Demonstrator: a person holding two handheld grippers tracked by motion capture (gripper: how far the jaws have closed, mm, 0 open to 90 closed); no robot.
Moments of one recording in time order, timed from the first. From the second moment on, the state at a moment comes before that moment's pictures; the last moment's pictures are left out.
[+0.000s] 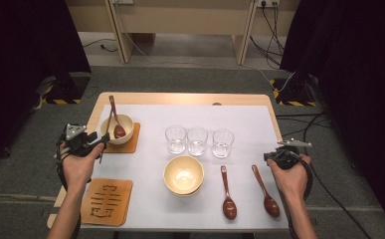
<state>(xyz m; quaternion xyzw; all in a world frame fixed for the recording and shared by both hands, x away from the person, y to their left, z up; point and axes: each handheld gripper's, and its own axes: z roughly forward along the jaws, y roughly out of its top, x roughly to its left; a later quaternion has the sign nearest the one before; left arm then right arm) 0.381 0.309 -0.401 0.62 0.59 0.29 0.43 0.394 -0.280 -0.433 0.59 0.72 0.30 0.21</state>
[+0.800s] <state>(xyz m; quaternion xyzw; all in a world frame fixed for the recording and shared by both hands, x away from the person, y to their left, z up) 0.378 0.314 -0.402 0.61 0.60 0.29 0.42 0.395 -0.292 -0.441 0.63 0.75 0.17 0.09</state>
